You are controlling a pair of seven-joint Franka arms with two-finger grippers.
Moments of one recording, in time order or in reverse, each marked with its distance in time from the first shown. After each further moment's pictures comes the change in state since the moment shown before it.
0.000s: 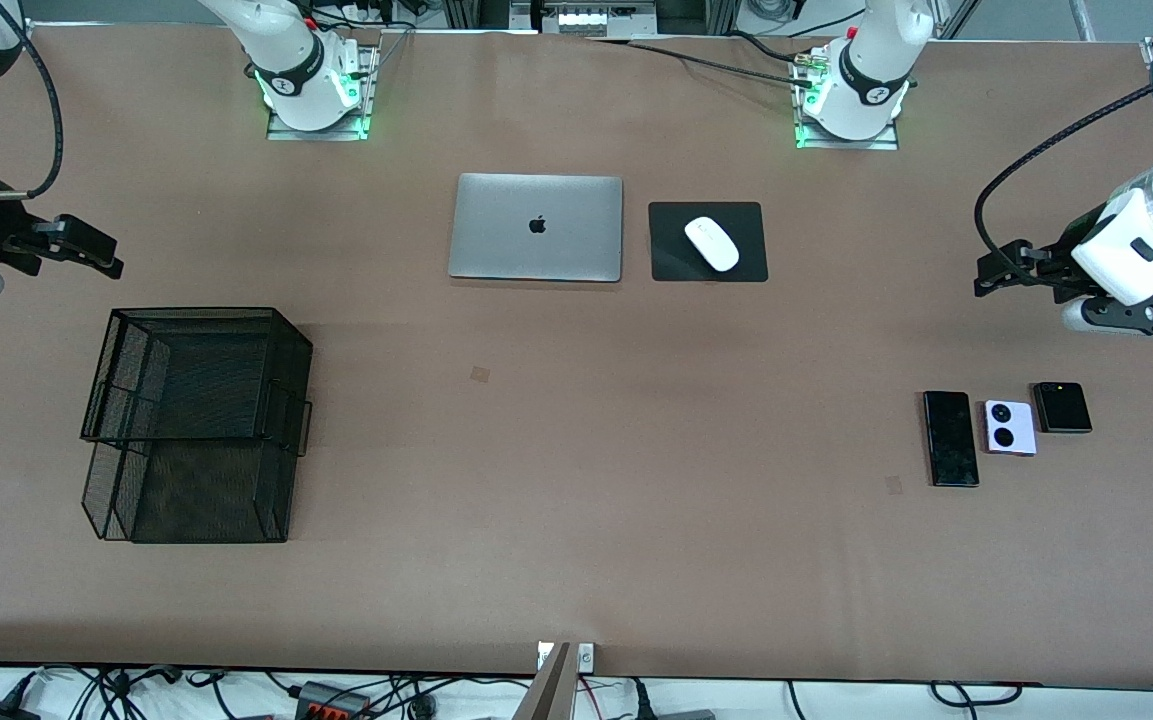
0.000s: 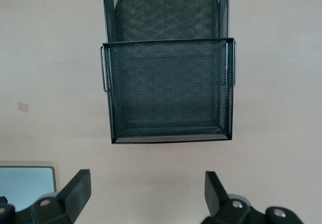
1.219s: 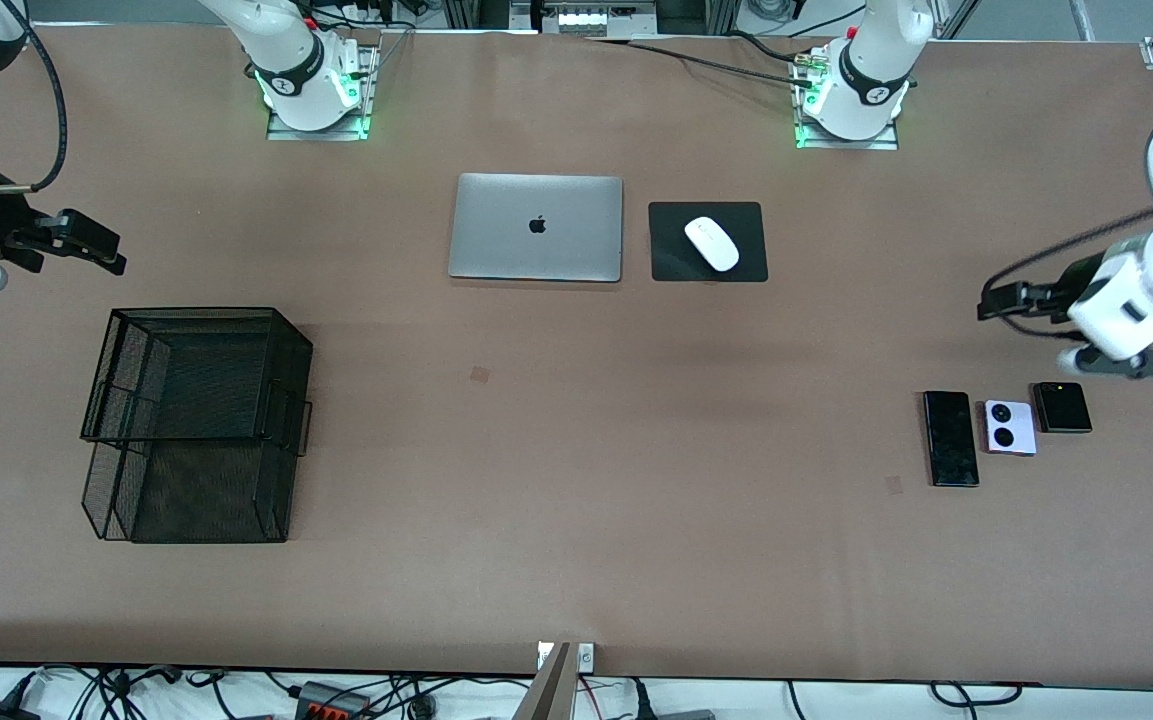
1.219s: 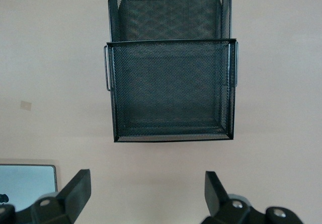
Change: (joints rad) left arm 0.062 0.191 0.008 0.035 0.000 -0.001 0.033; right arm 0.004 -0.010 0.003 -0.005 0.000 -0.001 -0.002
